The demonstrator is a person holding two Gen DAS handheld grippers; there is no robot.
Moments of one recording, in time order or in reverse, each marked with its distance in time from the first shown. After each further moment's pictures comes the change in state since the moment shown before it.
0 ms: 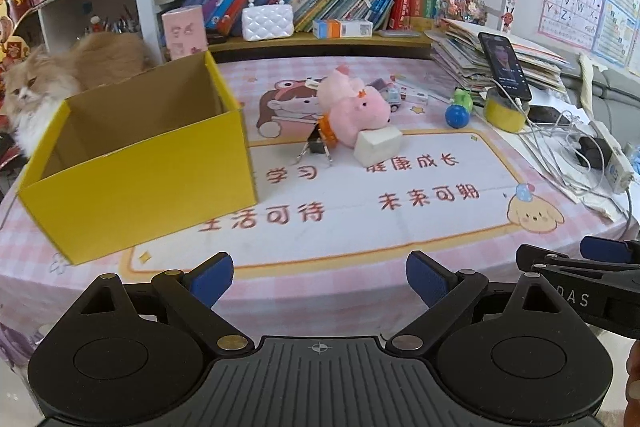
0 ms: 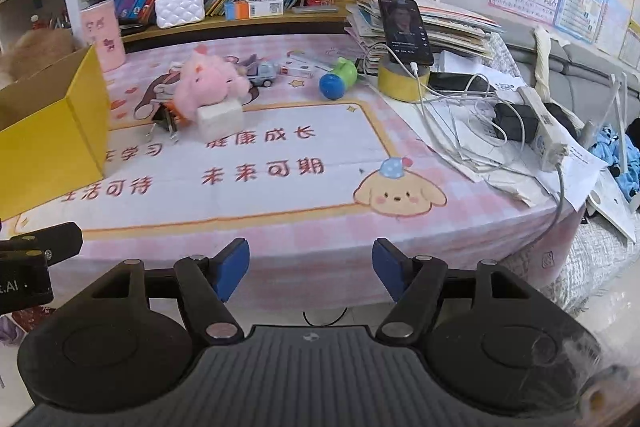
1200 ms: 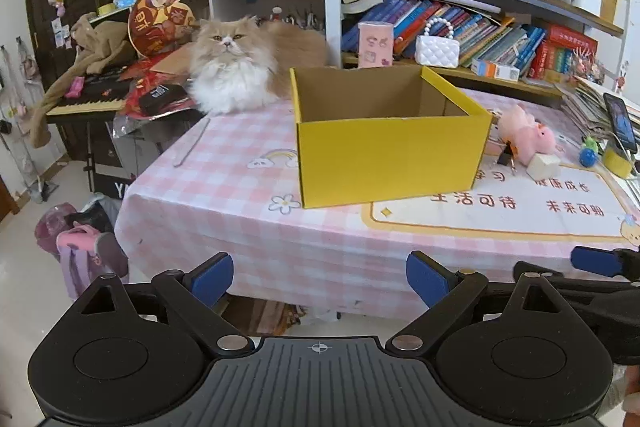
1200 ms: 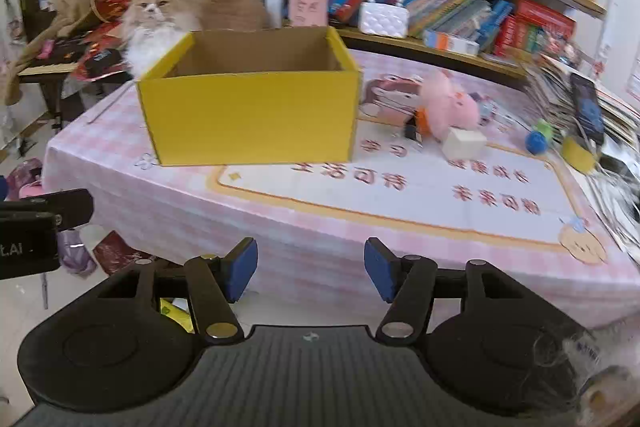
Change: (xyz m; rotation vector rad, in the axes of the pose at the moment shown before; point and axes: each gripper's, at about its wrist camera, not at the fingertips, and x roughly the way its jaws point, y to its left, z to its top) left arm -0.106 0.164 -0.082 -0.195 -0.088 0.267; right arm -0.062 0.183 -0.054 -0.278 -0.066 0.277
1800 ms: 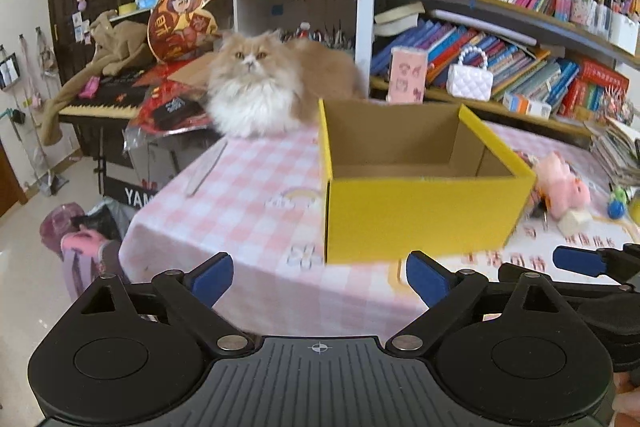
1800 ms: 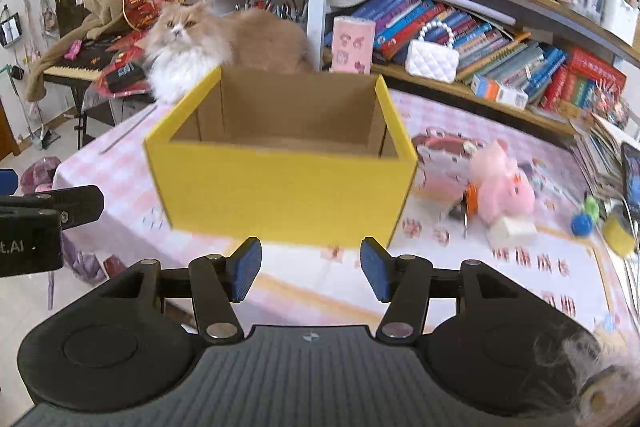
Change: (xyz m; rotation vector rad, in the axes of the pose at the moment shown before) left arm 0.032 0.019 0.045 -0.074 -0.032 0.049; right arm 0.046 0.023 0.064 -0.112 -0.045 0.101
